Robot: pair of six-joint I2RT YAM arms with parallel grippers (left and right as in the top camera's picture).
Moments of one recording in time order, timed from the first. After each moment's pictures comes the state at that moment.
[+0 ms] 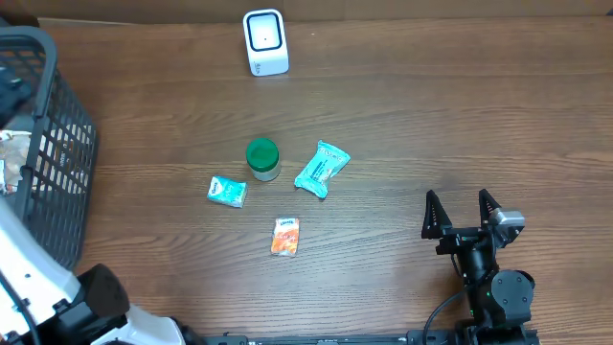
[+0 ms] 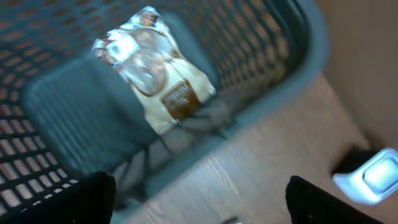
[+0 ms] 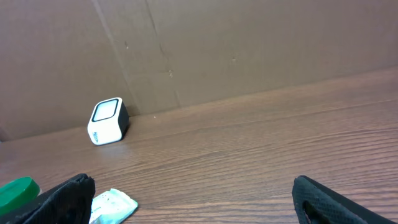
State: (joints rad) left arm 0.57 1.77 2.38 -1.58 -0.03 -0.47; right arm 0.09 0.01 0.02 -0.03 -0.01 0.25
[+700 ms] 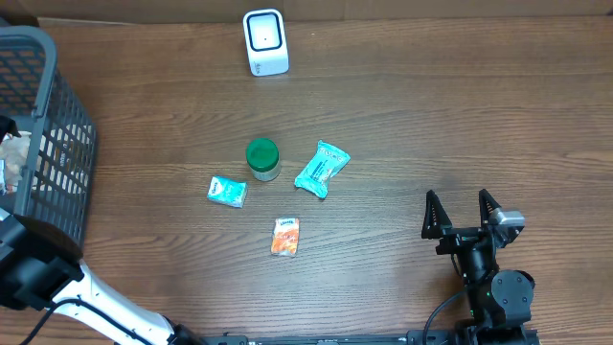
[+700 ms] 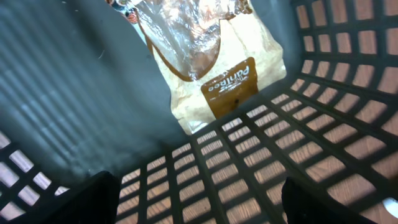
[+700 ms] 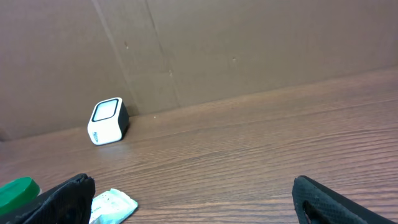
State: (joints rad) left arm 0.78 2.17 2.38 -1.60 0.14 -0.39; right arm 0.09 0.01 0.02 -0.03 -0.01 0.25
